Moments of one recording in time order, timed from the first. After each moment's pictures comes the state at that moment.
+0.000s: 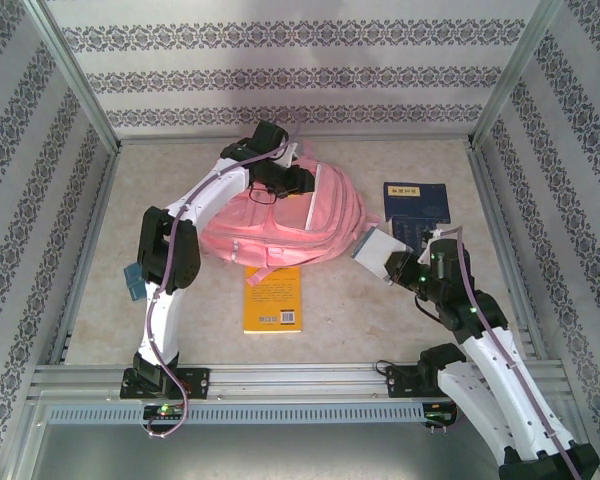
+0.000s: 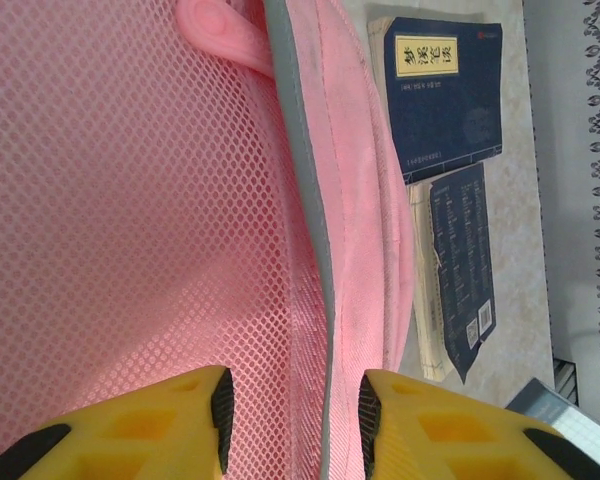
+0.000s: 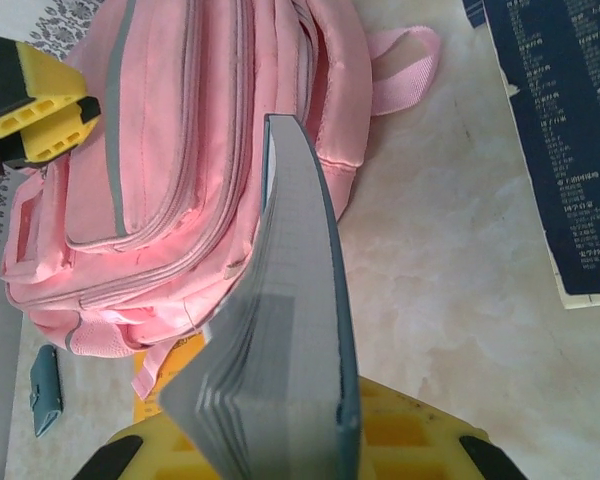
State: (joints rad) left arm -0.42 2.15 1.96 -0.77 0.53 -0.47; right arm 0.25 0.61 0.58 -0.61 -0.21 0.78
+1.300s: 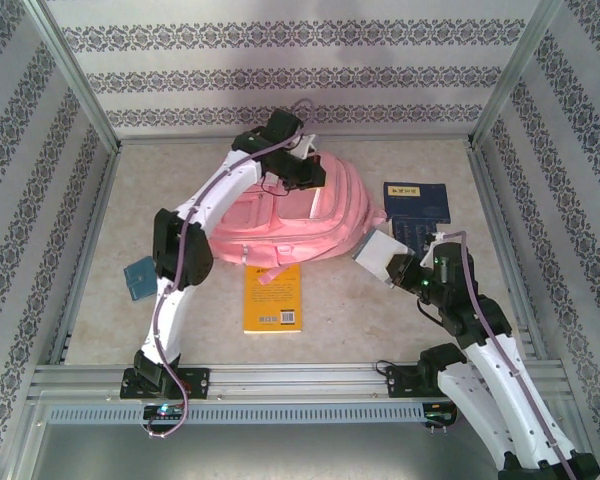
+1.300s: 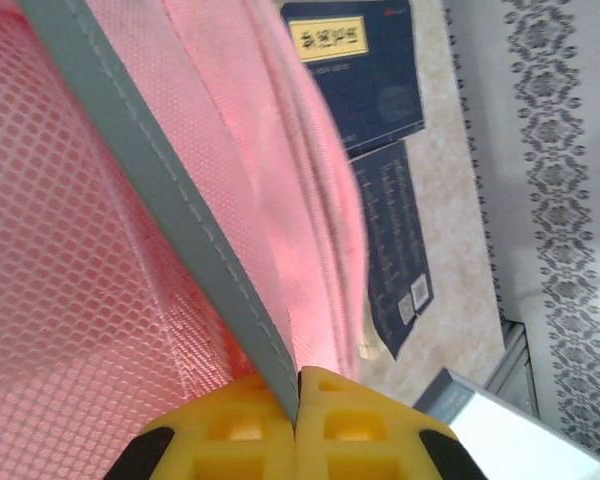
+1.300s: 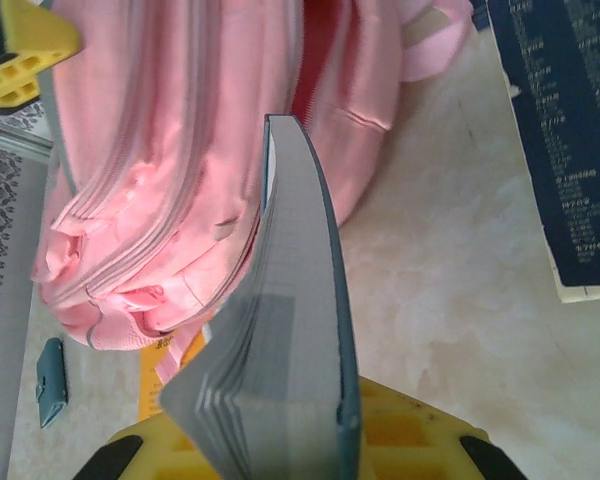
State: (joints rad) left arm -0.47 2.21 2.22 -0.94 0.59 -0.45; right arm 0.25 0.56 0.60 -0.66 -0.20 0.75
